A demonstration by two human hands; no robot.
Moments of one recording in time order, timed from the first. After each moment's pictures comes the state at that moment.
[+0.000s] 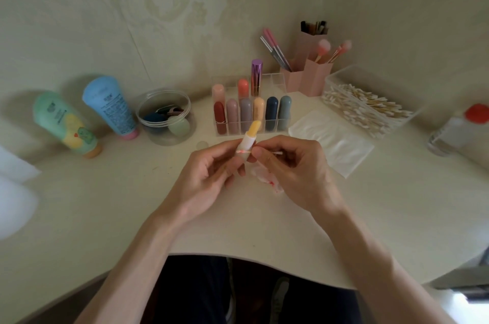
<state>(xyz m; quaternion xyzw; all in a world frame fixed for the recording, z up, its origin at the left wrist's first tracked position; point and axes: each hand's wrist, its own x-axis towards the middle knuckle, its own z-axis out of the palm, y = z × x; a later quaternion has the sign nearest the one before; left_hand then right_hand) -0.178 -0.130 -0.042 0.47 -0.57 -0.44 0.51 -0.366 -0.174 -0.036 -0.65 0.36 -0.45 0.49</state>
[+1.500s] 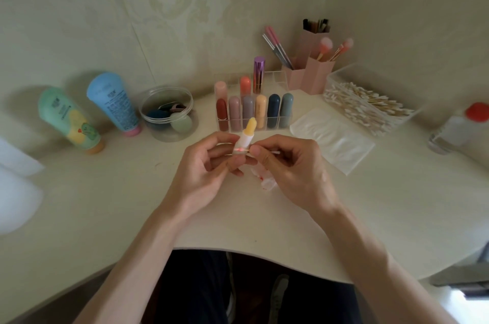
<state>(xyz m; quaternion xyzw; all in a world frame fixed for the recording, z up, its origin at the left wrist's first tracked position) -0.179 -0.127 -0.038 0.47 -0.51 -0.45 0.56 -0.360 -0.170 -0.038 -0.67 0.36 -0.45 0.47</state>
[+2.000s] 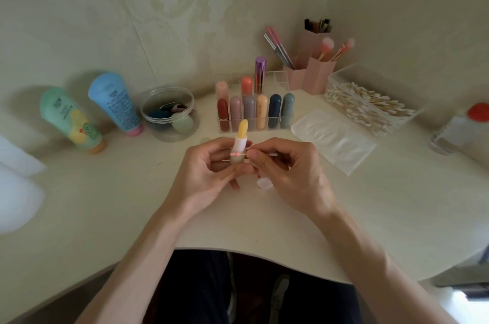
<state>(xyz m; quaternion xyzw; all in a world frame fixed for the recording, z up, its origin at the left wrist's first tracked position) -0.180 -0.126 -0.040 0.48 -0.51 -0.45 0.55 -0.357 -0.170 -0.042 -0.68 0.34 -0.45 0.47</state>
